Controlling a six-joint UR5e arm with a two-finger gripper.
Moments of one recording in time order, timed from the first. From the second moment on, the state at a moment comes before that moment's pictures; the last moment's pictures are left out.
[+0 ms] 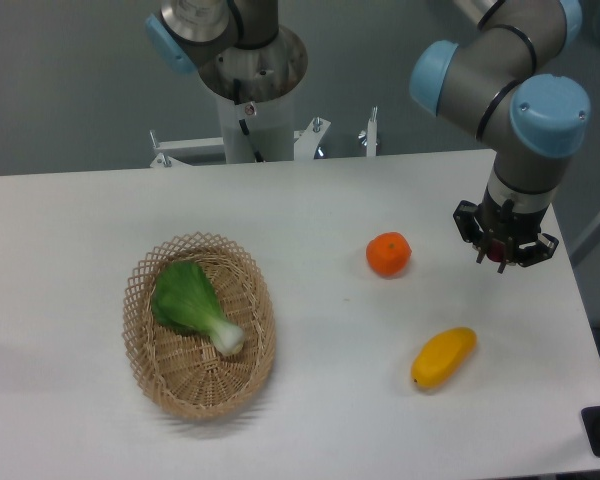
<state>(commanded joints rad) 2.74 -1.97 -1.45 -1.18 1.59 1.33</state>
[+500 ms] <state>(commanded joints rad) 2.73 -1.97 -1.46 -1.18 1.58 1.33</state>
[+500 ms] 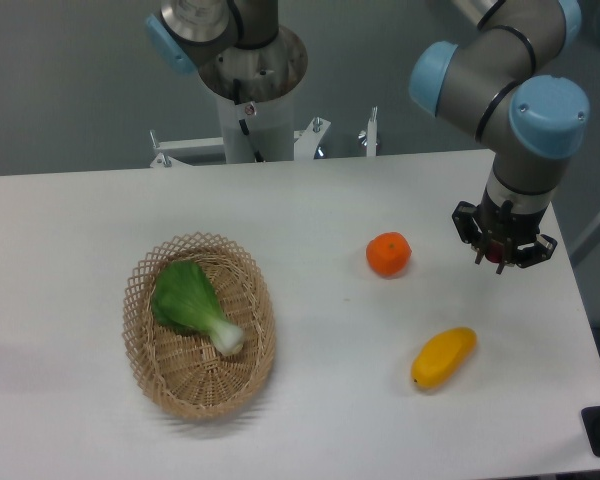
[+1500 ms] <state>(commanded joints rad) 2.42 -1.97 -1.48 -1.17 1.57 1.06</state>
